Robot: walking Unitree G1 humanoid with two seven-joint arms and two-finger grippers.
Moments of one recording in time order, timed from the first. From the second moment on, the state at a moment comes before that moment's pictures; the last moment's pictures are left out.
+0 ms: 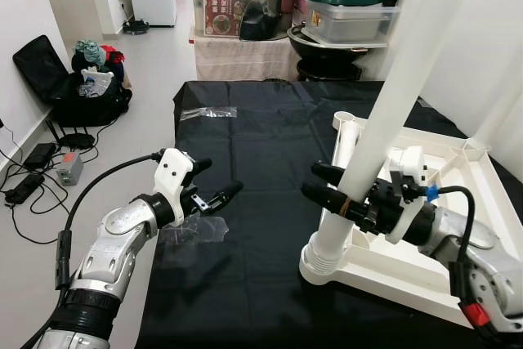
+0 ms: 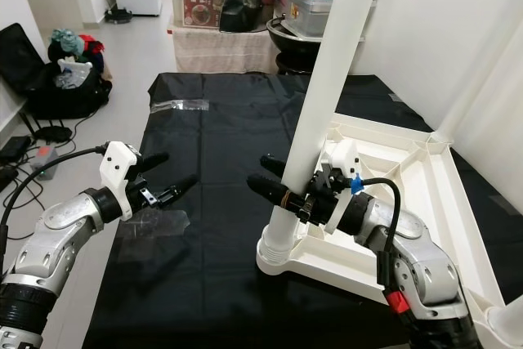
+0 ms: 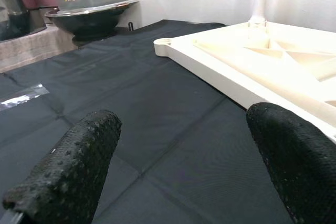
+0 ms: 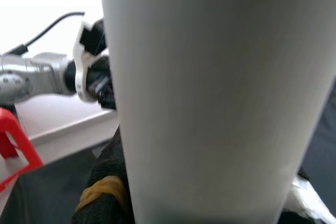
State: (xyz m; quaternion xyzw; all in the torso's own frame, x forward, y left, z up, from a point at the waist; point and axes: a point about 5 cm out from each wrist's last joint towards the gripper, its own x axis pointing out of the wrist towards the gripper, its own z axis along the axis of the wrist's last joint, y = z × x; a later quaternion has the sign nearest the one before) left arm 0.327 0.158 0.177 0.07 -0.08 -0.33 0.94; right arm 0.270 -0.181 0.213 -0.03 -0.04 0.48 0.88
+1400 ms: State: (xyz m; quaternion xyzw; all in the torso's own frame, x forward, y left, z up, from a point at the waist) left arm 0.327 0.157 0.177 0.06 -0.07 -0.34 0.94; right arm 0.271 -0.175 0.201 -0.06 -0.05 0.51 0.86
